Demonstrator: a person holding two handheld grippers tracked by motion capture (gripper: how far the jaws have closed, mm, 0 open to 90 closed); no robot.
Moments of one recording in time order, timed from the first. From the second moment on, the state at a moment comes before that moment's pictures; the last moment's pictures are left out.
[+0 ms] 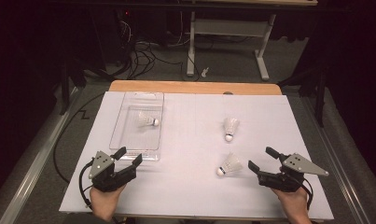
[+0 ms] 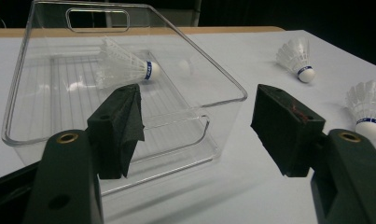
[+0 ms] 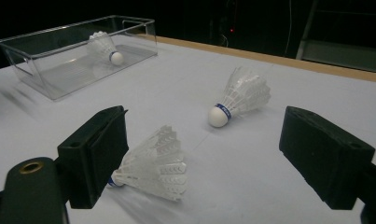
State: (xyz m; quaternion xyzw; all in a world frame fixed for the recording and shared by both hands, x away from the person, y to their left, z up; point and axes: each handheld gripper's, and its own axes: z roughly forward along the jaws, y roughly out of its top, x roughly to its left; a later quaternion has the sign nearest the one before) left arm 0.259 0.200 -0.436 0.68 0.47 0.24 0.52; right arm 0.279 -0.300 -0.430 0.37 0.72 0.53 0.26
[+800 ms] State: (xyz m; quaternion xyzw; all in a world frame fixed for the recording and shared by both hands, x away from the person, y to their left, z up) left arm 0.262 0.197 -0.436 0.68 0.46 0.23 0.52; right arm 0.296 -0.260 -0.422 0.36 0.74 0.52 0.23
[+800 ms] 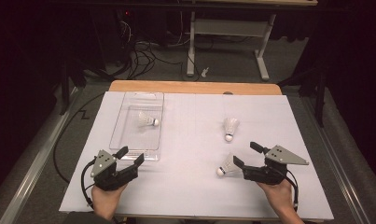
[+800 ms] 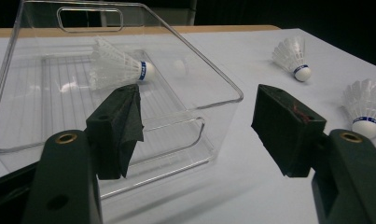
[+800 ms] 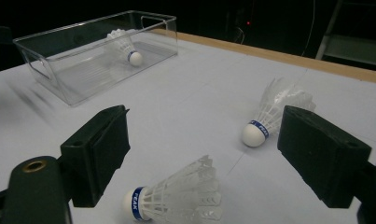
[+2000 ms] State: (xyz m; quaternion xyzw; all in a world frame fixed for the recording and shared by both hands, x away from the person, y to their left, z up) left arm 0.262 0.197 -0.437 0.69 0.46 0.23 0.51; right arm 0.332 -0.245 -0.402 0.41 0.85 0.31 0.09
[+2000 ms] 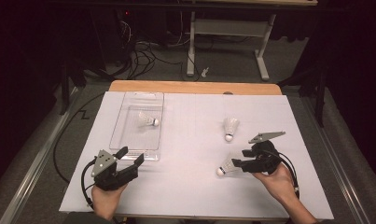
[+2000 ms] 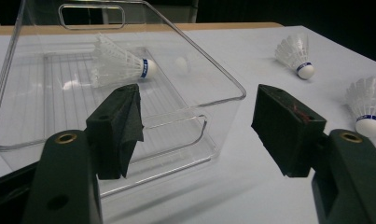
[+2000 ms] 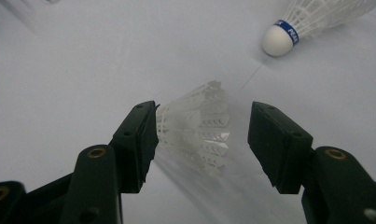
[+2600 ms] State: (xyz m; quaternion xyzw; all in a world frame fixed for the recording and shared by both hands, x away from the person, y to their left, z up) left arm 0.264 0.196 -0.438 0.69 0.47 0.23 0.50; right arm 0.344 -0.235 -0.413 0.40 0.88 0.26 0.03
